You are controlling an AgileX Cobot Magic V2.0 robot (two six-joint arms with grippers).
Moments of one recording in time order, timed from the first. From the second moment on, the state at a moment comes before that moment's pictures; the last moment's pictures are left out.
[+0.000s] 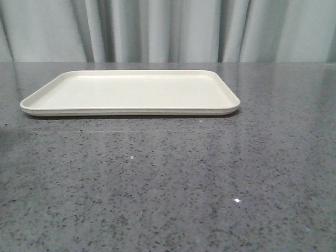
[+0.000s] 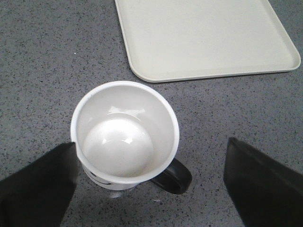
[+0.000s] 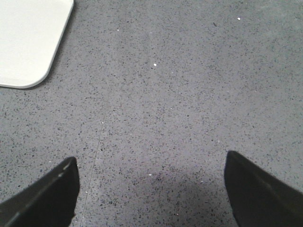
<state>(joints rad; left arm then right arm) -0.10 0.64 -0.88 -0.27 1.07 -0.02 0.12 0.58 -0.88 0.00 1.00 0.00</state>
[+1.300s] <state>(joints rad) -0.10 1.04 -0.88 -0.10 1.05 -0.10 0.12 0.58 -0.88 0.00 1.00 0.00</state>
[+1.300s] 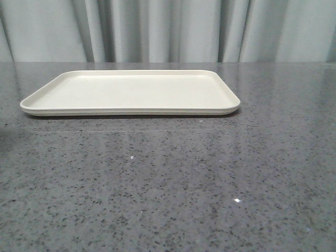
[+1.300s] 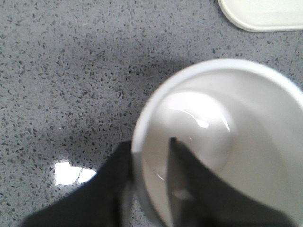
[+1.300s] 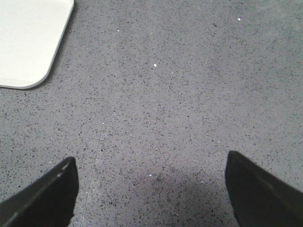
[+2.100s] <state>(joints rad) -0.12 1.20 -1.22 -0.34 1.04 -0.10 0.12 0.58 -0.88 0.00 1.00 0.00</state>
